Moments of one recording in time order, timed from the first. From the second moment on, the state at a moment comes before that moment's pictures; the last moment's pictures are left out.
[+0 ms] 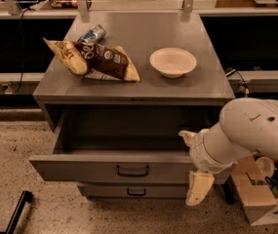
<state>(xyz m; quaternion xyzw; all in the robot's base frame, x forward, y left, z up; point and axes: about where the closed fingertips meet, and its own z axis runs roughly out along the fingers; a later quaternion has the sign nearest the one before) 0.423 -0.131 0.707 -0.69 0.69 0.04 0.19</state>
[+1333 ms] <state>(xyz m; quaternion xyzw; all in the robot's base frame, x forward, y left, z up) 0.432 -0.122 0.655 -0.70 0.70 0.08 0.12</state>
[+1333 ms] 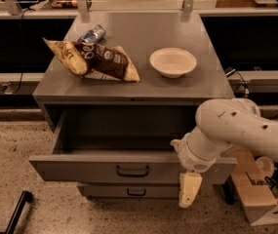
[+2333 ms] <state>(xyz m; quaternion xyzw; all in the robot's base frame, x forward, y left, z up) 0.396 -0.096 0.644 -0.73 0.67 0.12 0.09</state>
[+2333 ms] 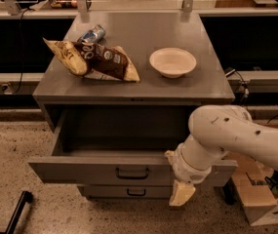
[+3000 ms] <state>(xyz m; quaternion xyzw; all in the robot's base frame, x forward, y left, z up) 0.394 -0.096 0.650 -0.73 0.67 0.12 0.09</state>
